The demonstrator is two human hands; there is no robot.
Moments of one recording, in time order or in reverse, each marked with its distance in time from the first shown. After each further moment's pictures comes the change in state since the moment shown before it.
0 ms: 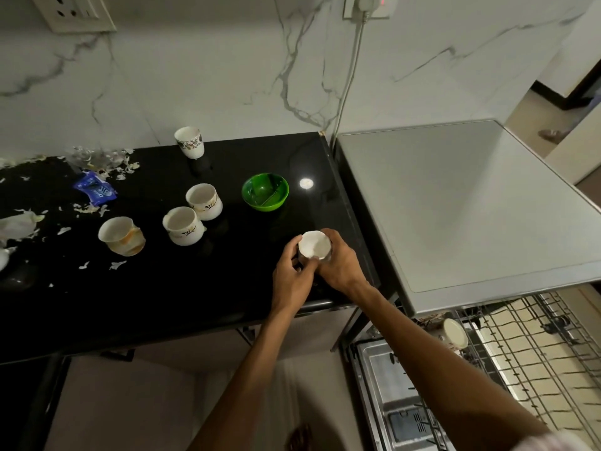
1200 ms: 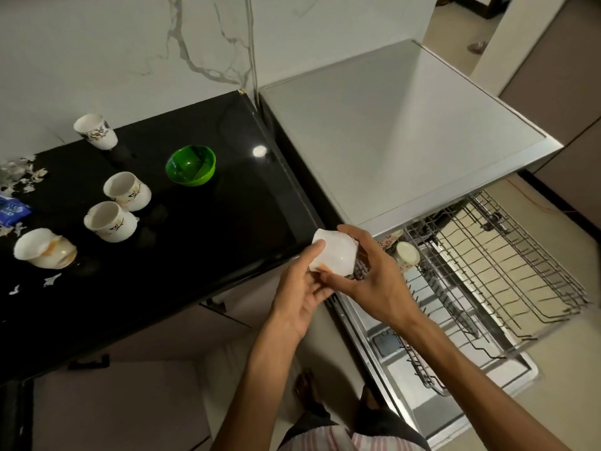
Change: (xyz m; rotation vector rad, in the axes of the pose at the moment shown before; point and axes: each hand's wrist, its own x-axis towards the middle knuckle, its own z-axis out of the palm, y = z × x) left_hand -0.120 0.025 0.055 -0.518 -0.371 -0.562; right_hand -0.180 0.035 -0.088 0.129 0.229 -0.100
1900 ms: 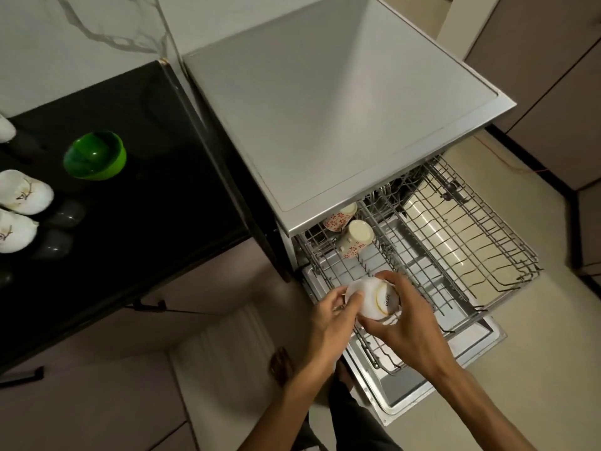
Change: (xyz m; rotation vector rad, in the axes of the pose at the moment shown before) left_hand 0.036 -0.160 0.091 0.605 -0.005 -0.072; right_hand -0.093 0.126 -0.114 -0.225 0.035 0.245
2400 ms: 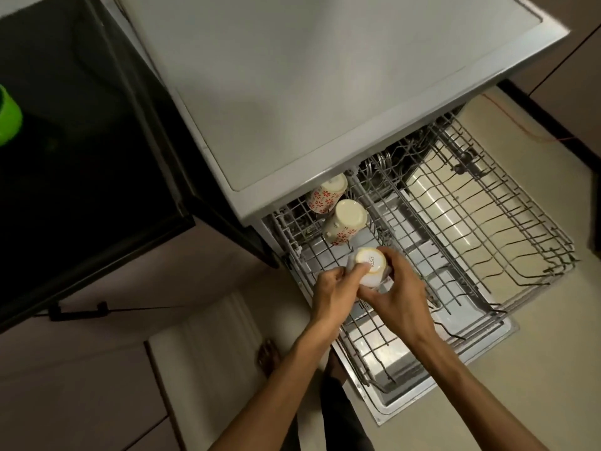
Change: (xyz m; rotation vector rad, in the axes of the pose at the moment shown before) left_hand 0.124 -0.033 0.056 0.077 0.073 -0.103; right_hand 0.072 0.118 0.043 0.028 0.106 0.116
